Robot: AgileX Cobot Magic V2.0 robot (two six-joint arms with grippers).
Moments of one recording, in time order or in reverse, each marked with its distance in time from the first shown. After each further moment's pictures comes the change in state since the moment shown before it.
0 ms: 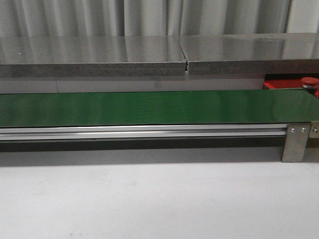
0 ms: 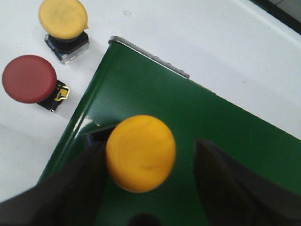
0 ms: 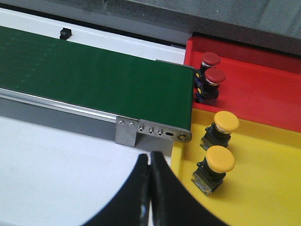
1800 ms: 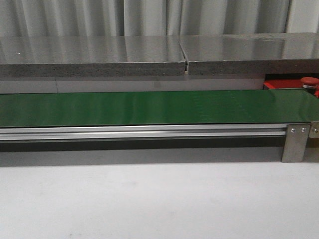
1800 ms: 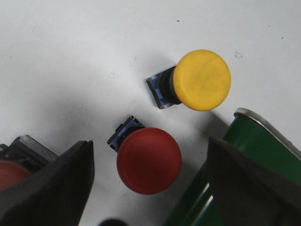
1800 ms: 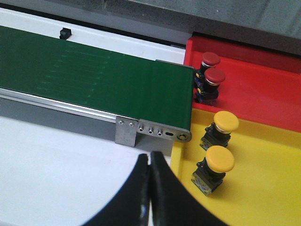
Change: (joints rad) left arm 0.146 0.330 -0.294 0.081 0.081 -0.126; right arm 0.000 0.000 0.000 0.000 0.000 0.000
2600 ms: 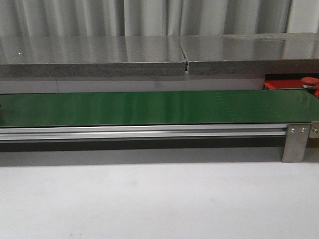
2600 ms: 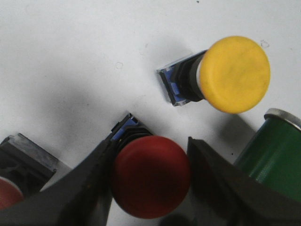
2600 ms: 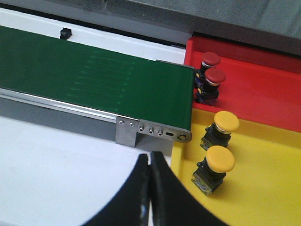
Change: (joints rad) left arm 0.000 0.058 -0.005 -0.002 0.002 -0.004; right arm 0.000 0.000 0.000 0.000 0.000 0.000
